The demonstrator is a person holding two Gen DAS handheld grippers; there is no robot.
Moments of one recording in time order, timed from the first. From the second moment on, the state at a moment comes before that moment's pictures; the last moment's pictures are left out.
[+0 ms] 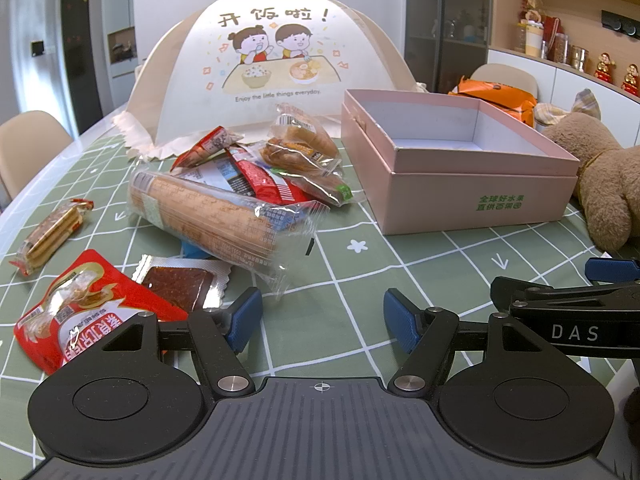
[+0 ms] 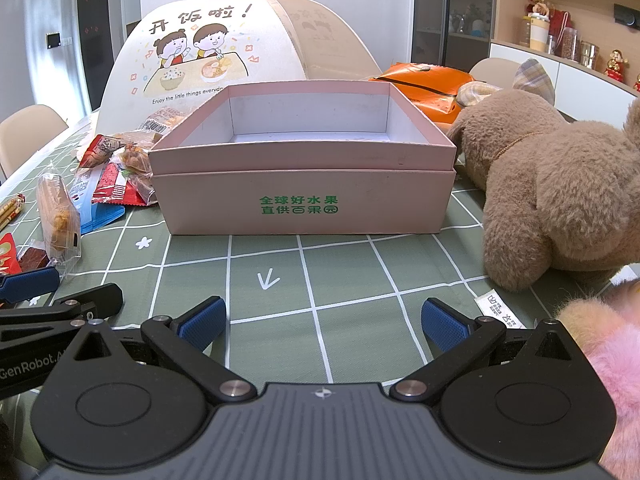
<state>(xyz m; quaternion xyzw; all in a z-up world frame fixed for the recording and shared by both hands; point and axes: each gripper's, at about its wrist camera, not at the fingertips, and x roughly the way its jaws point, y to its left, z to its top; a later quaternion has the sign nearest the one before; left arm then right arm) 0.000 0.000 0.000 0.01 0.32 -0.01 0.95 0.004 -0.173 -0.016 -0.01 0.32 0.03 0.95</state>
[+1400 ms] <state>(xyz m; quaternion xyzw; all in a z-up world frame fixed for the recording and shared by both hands) -0.003 0.008 0.012 -0.03 0.36 -0.02 0.93 0.009 -0.175 -0.008 -0.02 0.37 0.07 0.93</state>
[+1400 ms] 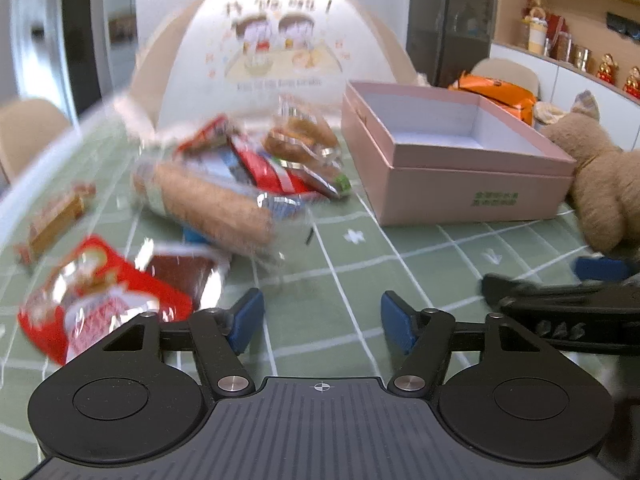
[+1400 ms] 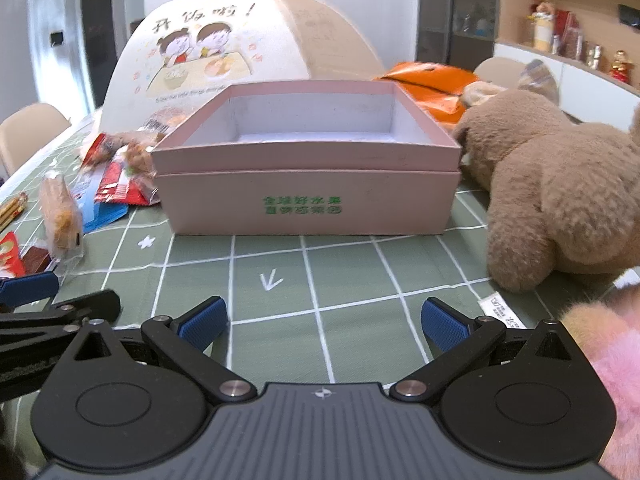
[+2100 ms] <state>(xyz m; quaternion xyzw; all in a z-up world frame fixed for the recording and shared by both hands) 0.101 0.245 0.026 -0.03 0.43 0.07 0.90 0.002 -0.121 0.056 -0.11 0.44 0.23 0.86</state>
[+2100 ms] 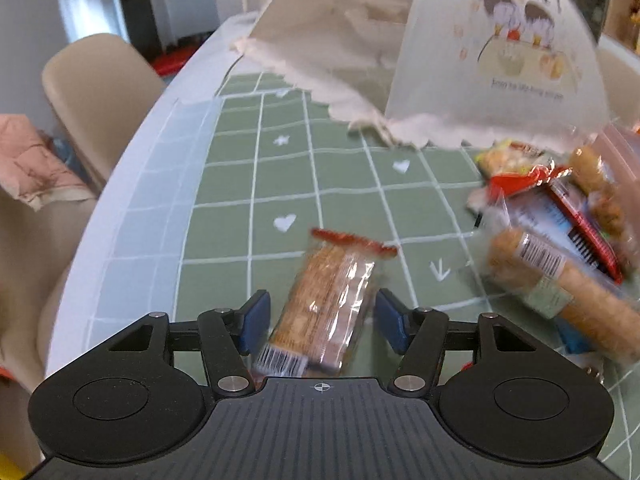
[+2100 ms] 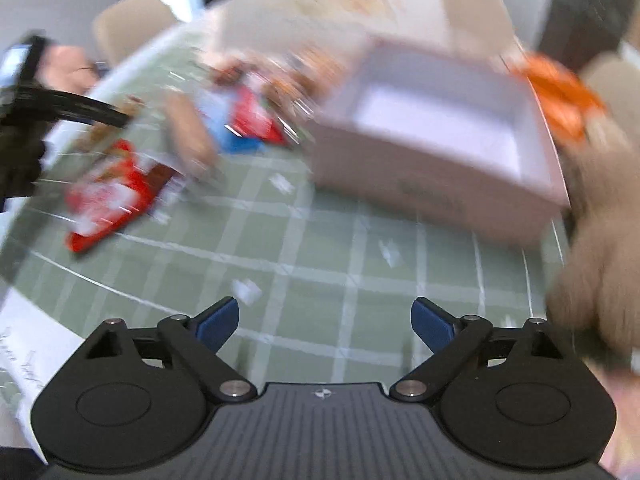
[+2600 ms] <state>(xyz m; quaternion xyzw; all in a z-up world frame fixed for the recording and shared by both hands) -0.060 0.242 0.059 -0.21 0.43 0.06 0.87 0.031 0.070 0.031 -0.17 0.39 0.44 0.79</state>
